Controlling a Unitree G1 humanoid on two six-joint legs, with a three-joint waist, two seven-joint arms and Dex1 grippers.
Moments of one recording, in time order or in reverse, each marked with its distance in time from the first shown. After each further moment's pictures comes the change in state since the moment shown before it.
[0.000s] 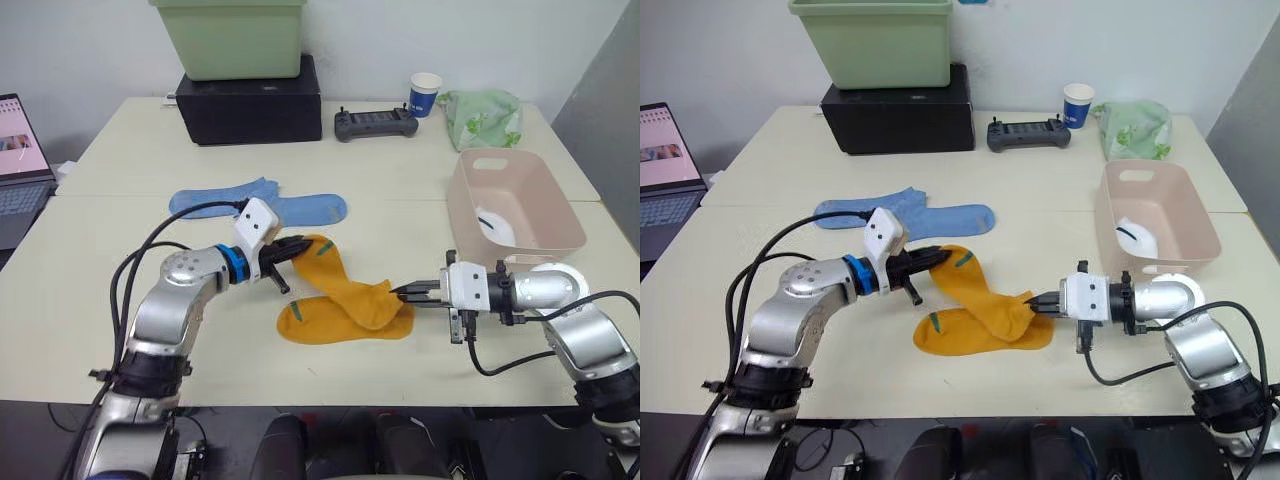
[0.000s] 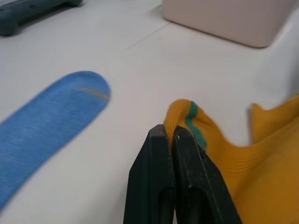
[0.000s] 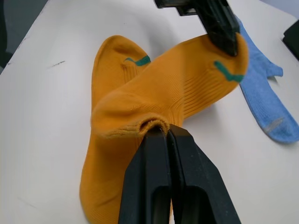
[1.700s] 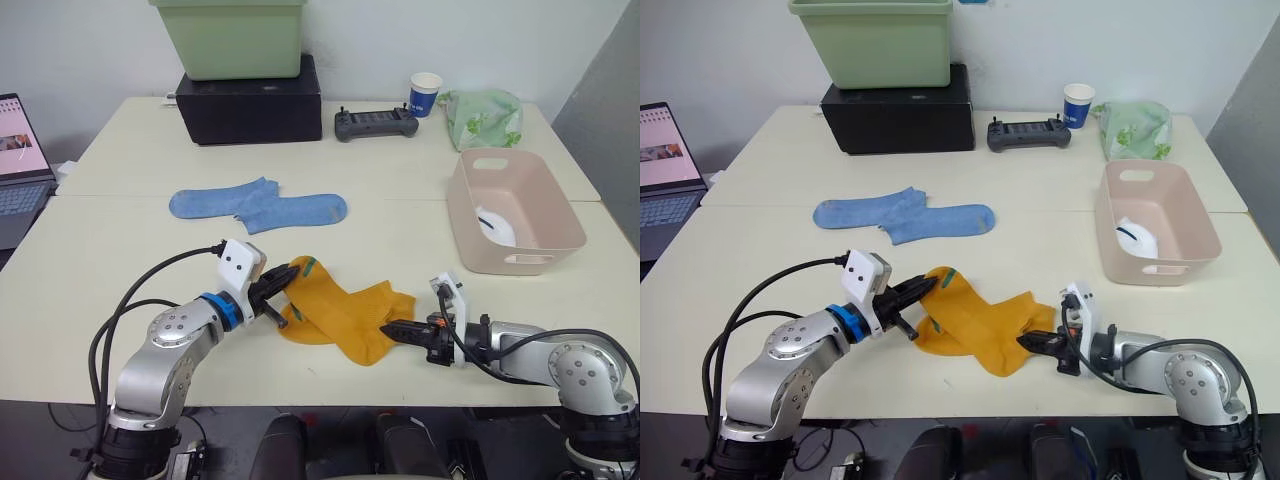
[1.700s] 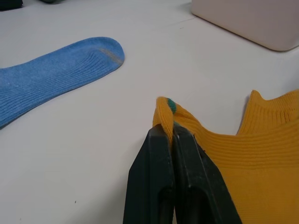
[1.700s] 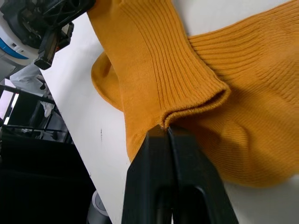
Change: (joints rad) left arm 0.252 -0.035 0.070 -0.172 -0.070 -0.030 0.199; right arm 0.161 0.251 -0.312 -0.237 0.925 1.356 -0.863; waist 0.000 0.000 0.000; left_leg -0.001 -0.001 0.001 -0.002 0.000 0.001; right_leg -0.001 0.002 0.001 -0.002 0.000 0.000
